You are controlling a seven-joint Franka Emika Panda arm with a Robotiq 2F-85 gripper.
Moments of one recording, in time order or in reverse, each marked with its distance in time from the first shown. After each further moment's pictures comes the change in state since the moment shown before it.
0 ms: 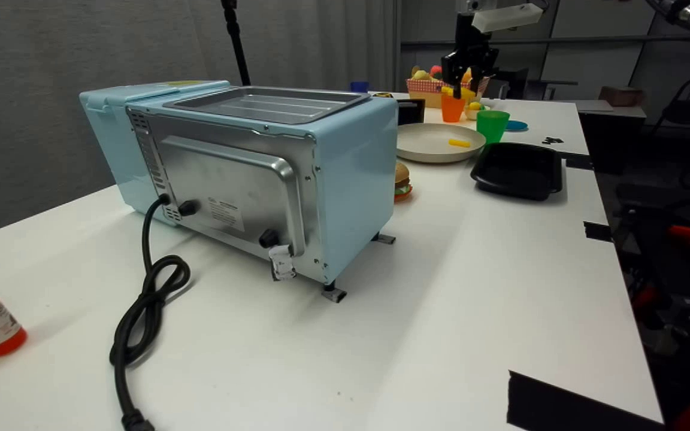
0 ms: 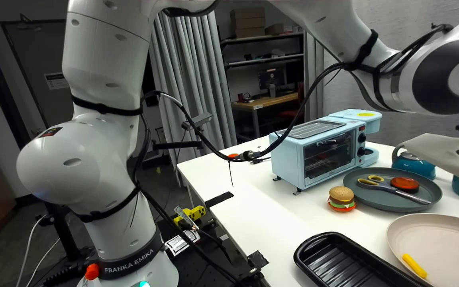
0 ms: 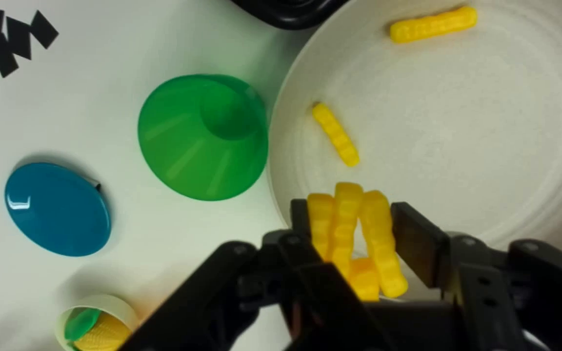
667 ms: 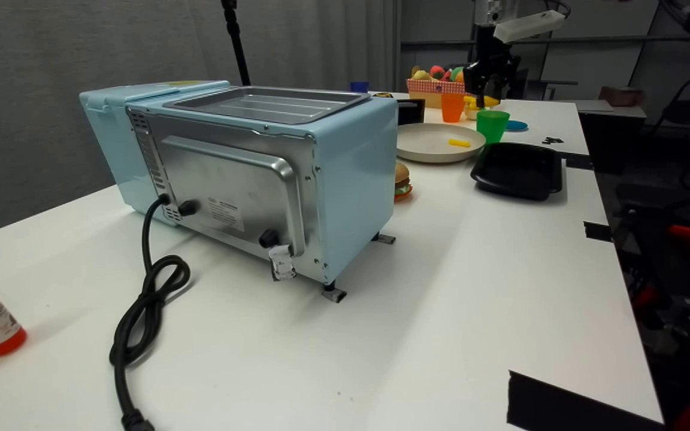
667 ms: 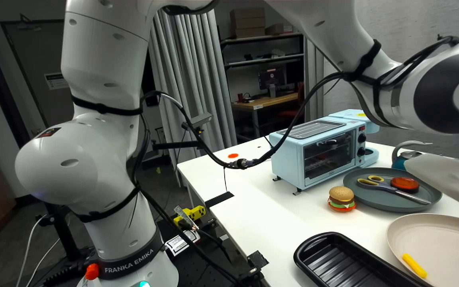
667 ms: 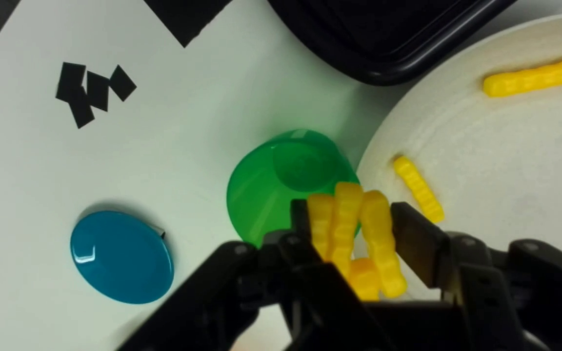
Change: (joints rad) arm -0.021 -0.007 -0.038 -0.068 -0.048 0.001 -0.006
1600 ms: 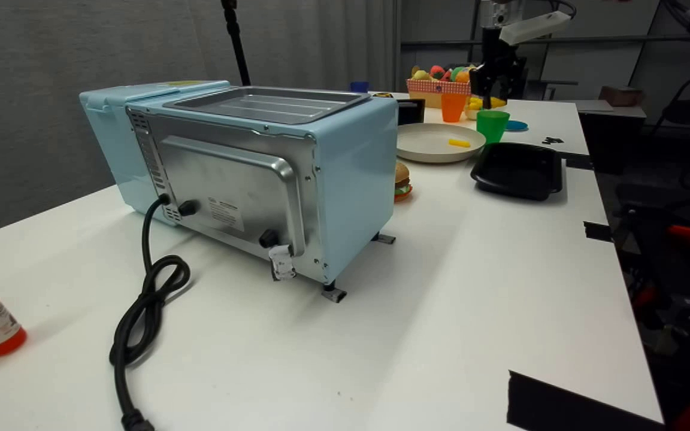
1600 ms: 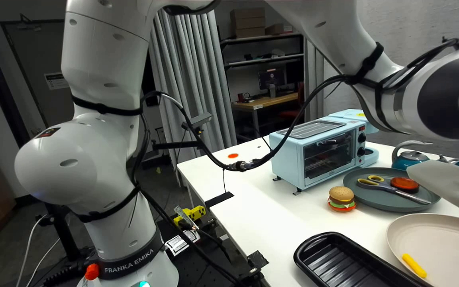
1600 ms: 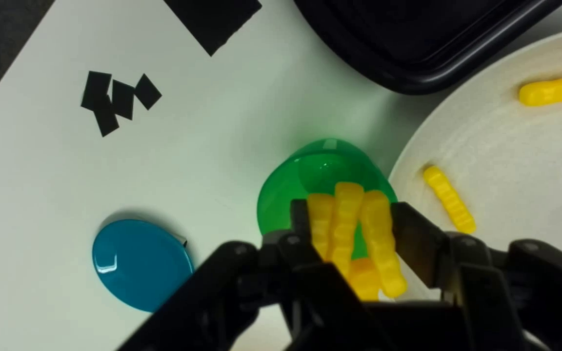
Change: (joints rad) arm -0.006 0.005 -0.016 -0.008 -0.020 0.000 0.000
